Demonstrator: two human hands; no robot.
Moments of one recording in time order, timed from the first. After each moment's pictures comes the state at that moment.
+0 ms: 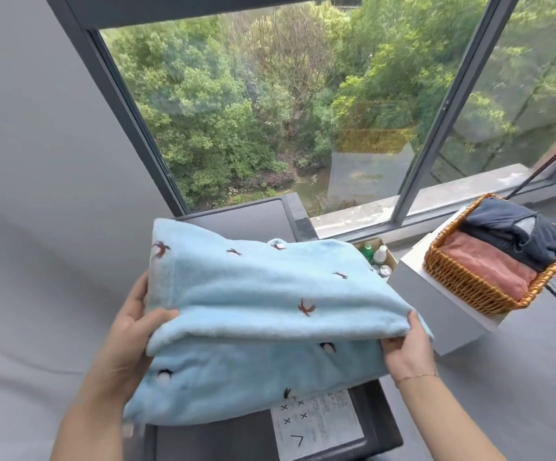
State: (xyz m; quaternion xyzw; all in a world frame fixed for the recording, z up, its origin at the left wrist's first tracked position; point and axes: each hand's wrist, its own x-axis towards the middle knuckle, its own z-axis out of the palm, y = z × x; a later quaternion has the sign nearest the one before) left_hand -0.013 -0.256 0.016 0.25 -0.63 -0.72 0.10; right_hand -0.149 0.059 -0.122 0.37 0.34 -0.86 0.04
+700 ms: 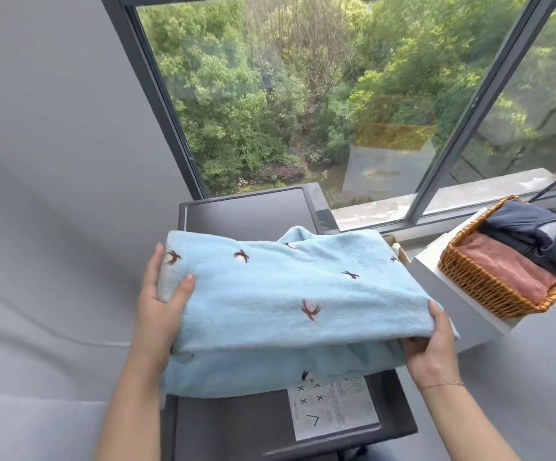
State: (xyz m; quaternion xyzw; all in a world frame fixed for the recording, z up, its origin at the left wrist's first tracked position) left_hand -0.006 -0.269 -0.023 0.31 -0.69 -0.60 0.24; right_hand -0.125 0.056 -0.096 0.34 0.42 -0.84 0.09
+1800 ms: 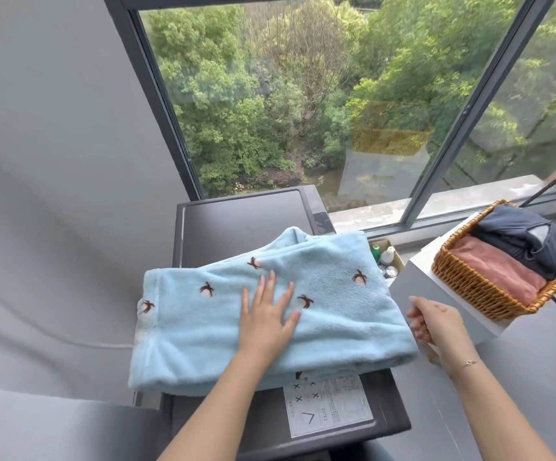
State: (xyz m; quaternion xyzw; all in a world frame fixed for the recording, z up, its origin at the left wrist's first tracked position) left_hand -0.058 -0.182 -0.131 0.12 -0.98 -0.14 -0.02; right_hand -0.146 0.082 -0.075 0.20 0.78 -0.57 0.17
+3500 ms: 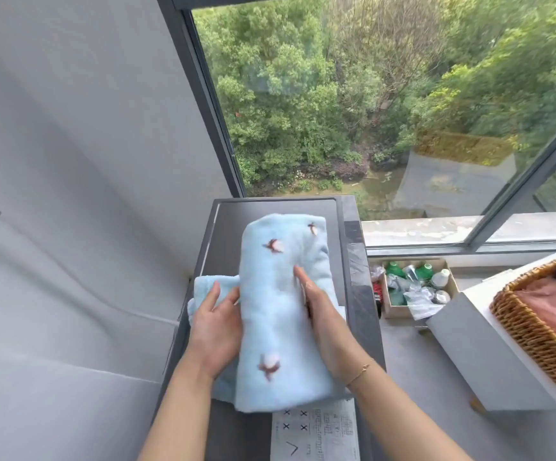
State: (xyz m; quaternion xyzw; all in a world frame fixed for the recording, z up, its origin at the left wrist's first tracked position) left_hand -0.051 -0.209 -0.059 0.35 -0.27 -0.89 0.08; right_hand -0.158 -0.067 -0.077 -0.10 0.55 -0.70 0.45
